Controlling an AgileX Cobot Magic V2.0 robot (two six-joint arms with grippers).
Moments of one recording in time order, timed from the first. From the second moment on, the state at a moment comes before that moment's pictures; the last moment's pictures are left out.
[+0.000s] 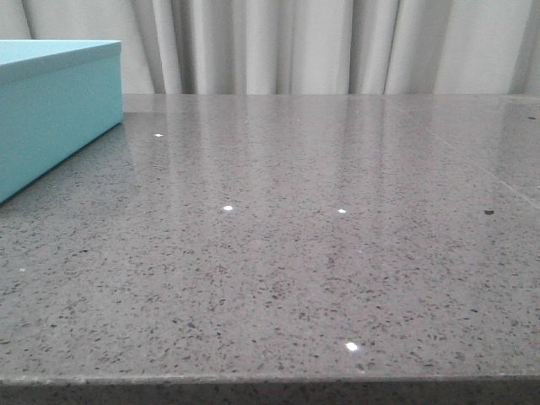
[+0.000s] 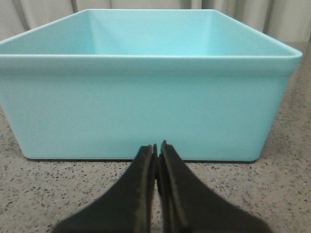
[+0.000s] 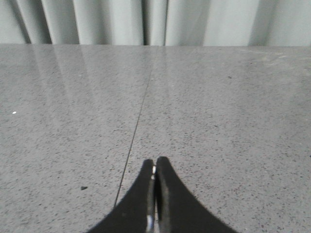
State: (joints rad) left arm -0.01 0.00 0.00 -0.09 0.18 0.03; right arm 0.23 0.21 -0.28 -0.31 0.33 0.42
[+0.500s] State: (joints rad) left arm -0.01 0.00 0.00 -0.09 0.18 0.03; right arm 0.09 0.05 0.00 -0.31 -0.03 0.41
